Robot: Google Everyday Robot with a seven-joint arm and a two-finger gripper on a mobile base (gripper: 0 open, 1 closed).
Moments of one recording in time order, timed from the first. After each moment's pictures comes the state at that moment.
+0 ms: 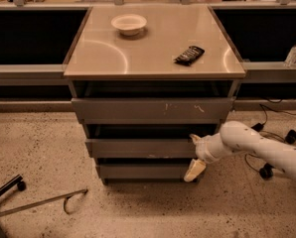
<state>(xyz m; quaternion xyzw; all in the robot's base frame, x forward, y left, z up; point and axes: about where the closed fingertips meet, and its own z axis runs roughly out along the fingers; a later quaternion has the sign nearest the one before) 0.602 -0.175 0.470 -0.60 0.74 0.13 0.27</state>
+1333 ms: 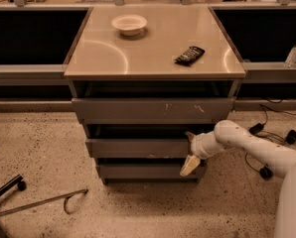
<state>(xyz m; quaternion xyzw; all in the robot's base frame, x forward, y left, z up) 0.645 -0.169 0.433 -0.61 0.73 0.13 0.29</state>
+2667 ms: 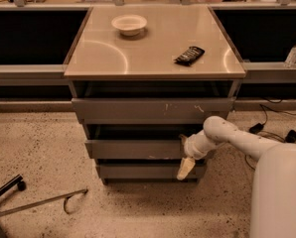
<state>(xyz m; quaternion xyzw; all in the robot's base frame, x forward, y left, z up) 0.636 -0.145 0.404 -0.64 0.72 0.17 0.22</state>
